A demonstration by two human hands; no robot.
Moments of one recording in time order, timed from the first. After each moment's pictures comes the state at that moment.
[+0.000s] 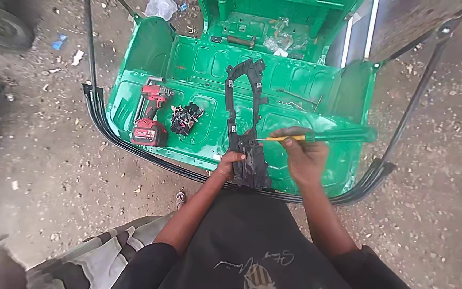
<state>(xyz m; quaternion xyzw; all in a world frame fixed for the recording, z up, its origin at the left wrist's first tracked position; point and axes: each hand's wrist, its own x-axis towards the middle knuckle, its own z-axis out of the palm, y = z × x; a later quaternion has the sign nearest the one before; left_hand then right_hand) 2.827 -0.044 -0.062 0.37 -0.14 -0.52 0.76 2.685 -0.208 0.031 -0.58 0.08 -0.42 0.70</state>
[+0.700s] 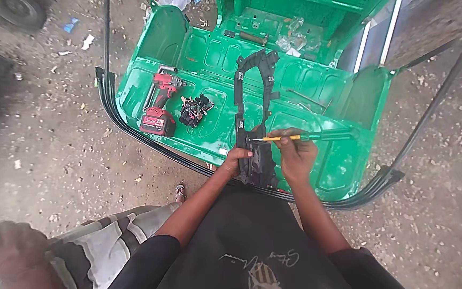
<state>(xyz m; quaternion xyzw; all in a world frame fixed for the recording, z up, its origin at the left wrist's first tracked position) 2.823 -0.034 -0.056 0.37 -0.15 -0.49 0.78 2.710 -0.179 0.000 -0.55 0.08 -0.42 0.72</state>
